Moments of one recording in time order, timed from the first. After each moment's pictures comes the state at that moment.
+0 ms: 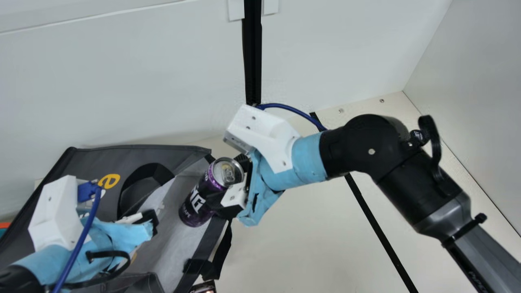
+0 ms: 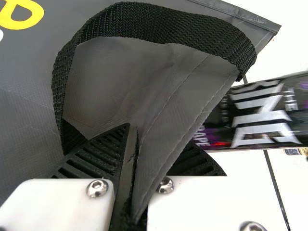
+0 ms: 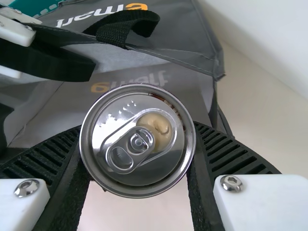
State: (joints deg) left arm -29.4 78.5 -70.1 -15.1 42.7 -18.3; right arm 14.5 84.1 -86.3 36.6 61.2 -41.0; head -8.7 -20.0
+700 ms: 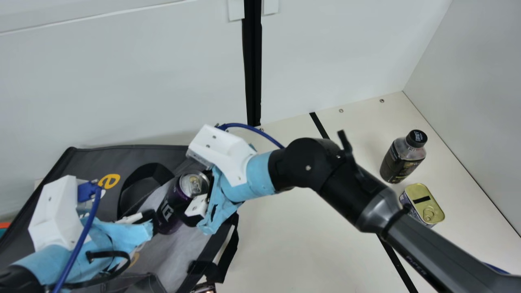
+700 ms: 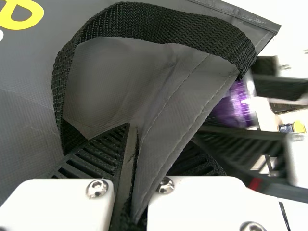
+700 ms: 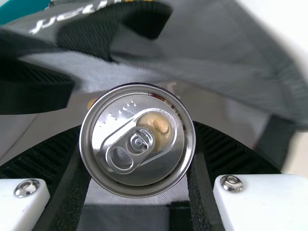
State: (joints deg) left arm -29.4 78.5 -70.1 -15.1 42.7 -18.3; right arm 22.7 91.8 -81.7 39.6 47.1 -42.6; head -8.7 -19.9
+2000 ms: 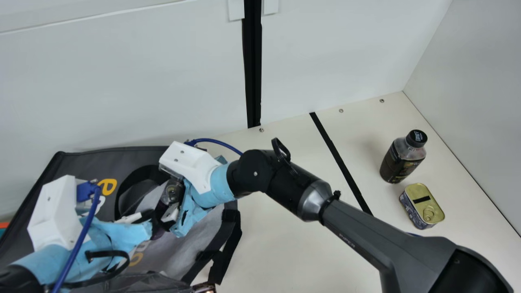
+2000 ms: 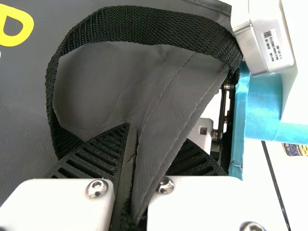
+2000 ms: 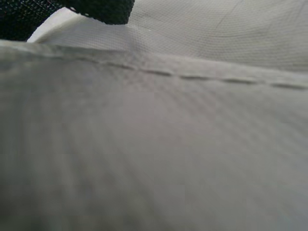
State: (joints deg) left arm -29.4 78.5 -70.1 -15.1 42.7 -18.3; right arm 26.9 103.4 -85.8 40.2 40.6 -43.9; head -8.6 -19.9
